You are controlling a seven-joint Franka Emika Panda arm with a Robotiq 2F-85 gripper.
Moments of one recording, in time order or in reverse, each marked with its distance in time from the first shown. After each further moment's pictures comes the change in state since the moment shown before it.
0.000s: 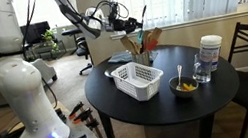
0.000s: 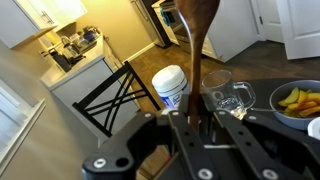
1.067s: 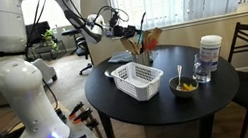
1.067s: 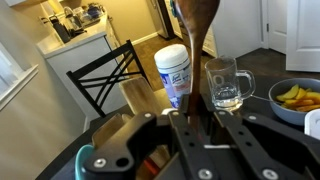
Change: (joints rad) arm 0.026 0.104 0.014 0.047 -0.018 0.003 -0.114
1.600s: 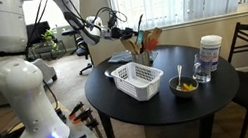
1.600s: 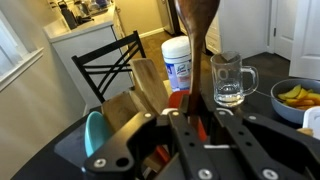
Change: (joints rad) arm 0.025 0.020 0.012 0.000 -0.008 0.003 -0.061
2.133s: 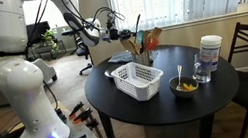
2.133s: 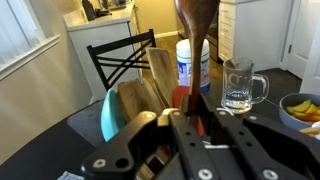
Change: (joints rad) arm 0.014 0.002 0.006 -0.025 -0.072 0.013 -0.066
